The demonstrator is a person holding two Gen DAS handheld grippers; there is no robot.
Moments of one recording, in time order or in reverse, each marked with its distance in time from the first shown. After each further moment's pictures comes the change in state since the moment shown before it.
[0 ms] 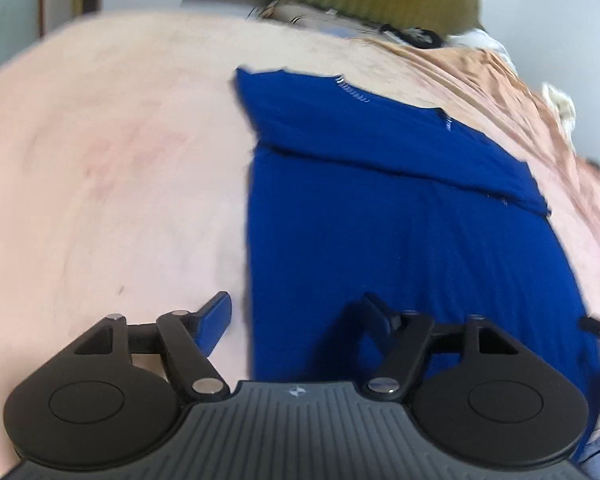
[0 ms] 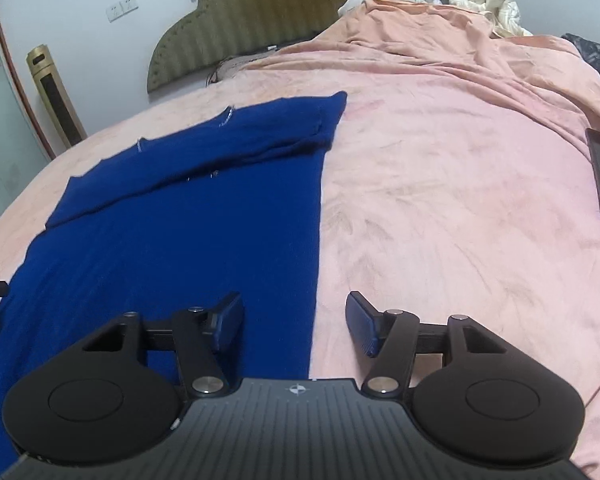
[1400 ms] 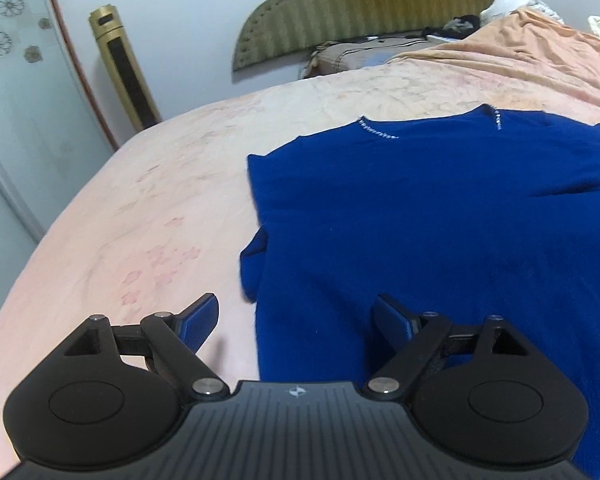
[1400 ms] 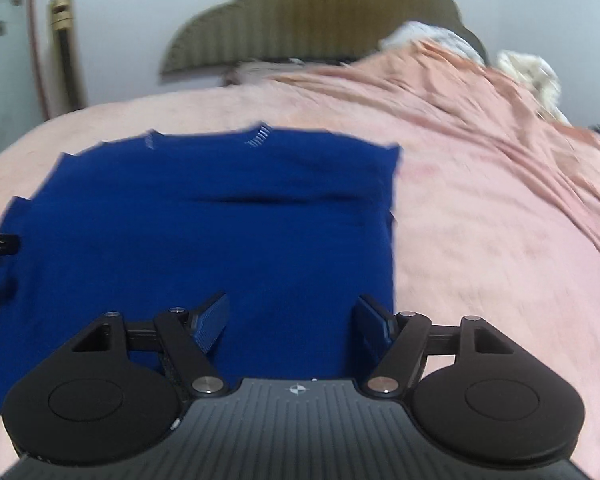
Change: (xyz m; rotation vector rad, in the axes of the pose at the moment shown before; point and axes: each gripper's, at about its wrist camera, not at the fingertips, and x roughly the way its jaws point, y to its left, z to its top) left arm 0.030 -0.100 0.028 0.206 -0.129 0.462; right arm 0.044 0.061 0.039 -0.184 -0.043 -0.100
